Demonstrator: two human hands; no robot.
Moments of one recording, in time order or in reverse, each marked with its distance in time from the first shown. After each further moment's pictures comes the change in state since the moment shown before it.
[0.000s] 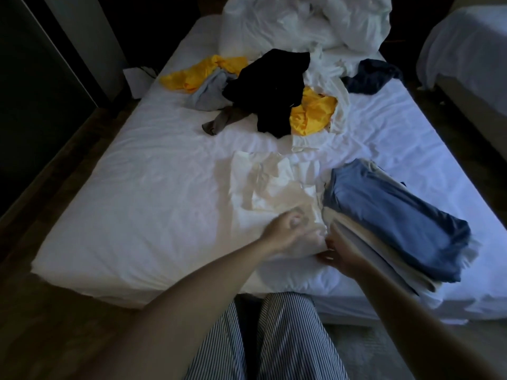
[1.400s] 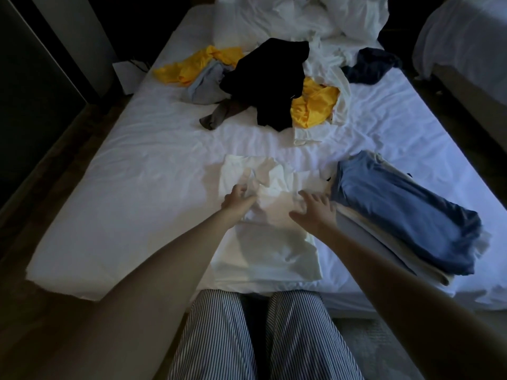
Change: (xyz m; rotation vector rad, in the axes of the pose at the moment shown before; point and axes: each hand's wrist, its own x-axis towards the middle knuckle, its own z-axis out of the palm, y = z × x) left_hand 0.025 -0.039 -0.098 -0.085 0.218 -0.322; right_hand 0.023 -0.040 0.071 -1.246 0.282 -0.451
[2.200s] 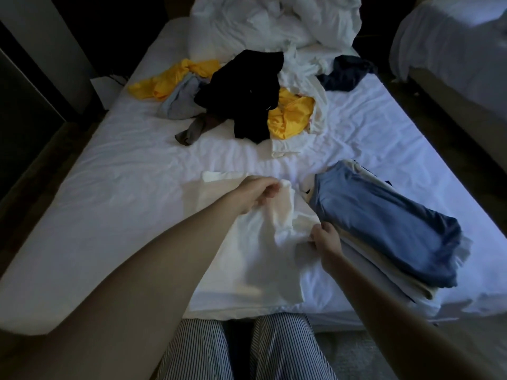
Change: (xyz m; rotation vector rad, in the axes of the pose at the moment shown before) left_hand 0.008 0.108 0.043 -0.326 -0.282 -0.019; right_hand -0.008 0.052 -0.001 1.105 0.188 0.477
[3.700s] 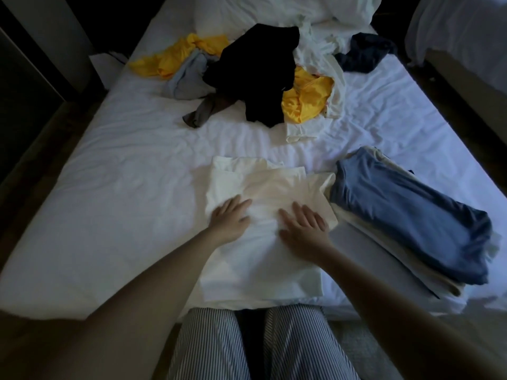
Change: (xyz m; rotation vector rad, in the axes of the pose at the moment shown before) left_hand 0.018 -0.122 -0.080 1.142 0.097 0.236; right_hand 0.002 0.022 0.045 -1.329 -0.418 -0.534
